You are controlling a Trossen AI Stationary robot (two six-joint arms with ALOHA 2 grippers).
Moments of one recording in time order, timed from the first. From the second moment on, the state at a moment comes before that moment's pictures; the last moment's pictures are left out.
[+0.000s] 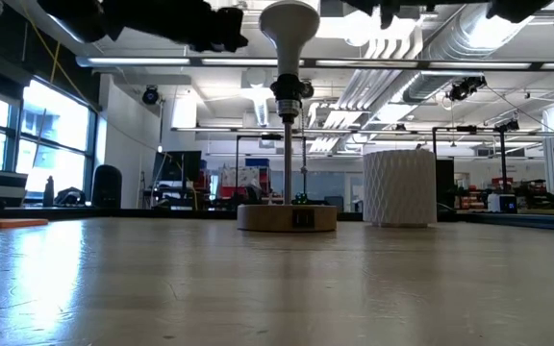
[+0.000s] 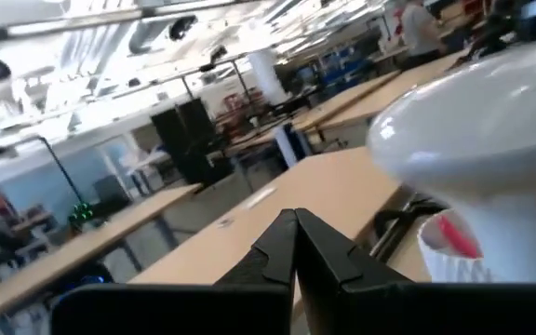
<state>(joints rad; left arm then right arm) 0.04 1.34 0.68 0.86 -0.72 0.54 0.08 1.23 0.69 0.72 0.37 -0.21</state>
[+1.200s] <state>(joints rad) 0.03 1.37 0.68 0.94 -0.50 0.54 -0.06 1.26 0.69 0.72 0.17 0.06</state>
